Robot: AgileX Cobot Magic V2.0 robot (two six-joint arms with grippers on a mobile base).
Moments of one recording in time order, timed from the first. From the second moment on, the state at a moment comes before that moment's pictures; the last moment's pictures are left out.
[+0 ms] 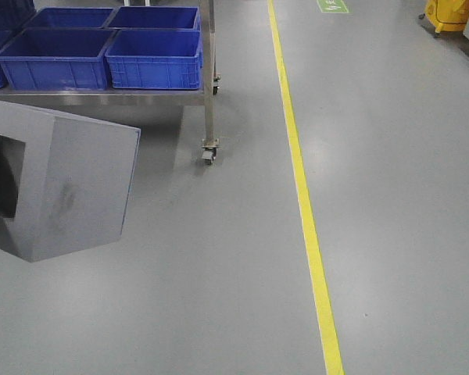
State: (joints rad) left arm -0.52 0.56 -0.63 0.08 0.18 -0.29; right arm 0.01 -0.02 0.03 -0.03 0.09 0.05
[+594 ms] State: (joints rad) left arm -0.52 0.56 -0.63 0.08 0.18 -0.29; right arm 0.01 -0.02 0.03 -0.03 0.09 0.05
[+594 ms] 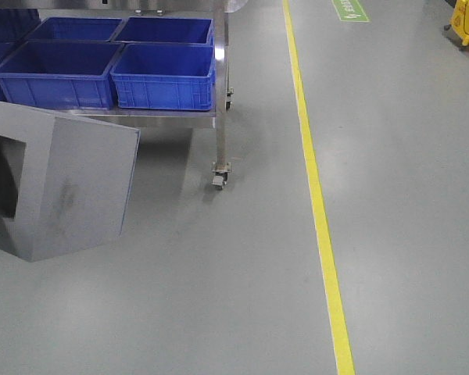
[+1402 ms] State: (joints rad) left arm -0.52 0.56 -0.63 0.08 0.18 -0.29; right arm 0.01 -0.02 0.03 -0.03 0.09 0.05
